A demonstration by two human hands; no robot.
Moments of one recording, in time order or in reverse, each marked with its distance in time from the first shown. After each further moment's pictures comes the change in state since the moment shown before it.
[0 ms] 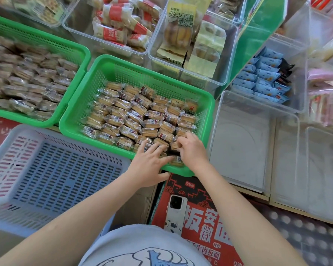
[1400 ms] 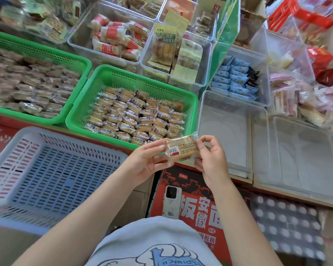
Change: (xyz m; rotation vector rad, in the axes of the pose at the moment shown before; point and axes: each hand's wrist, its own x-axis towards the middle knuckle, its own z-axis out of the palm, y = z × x) left_hand -0.090 0.043 -0.052 -2.303 -0.021 -0.154; right_hand -0.148 -0.048 -0.081 1.308 0.286 0.432
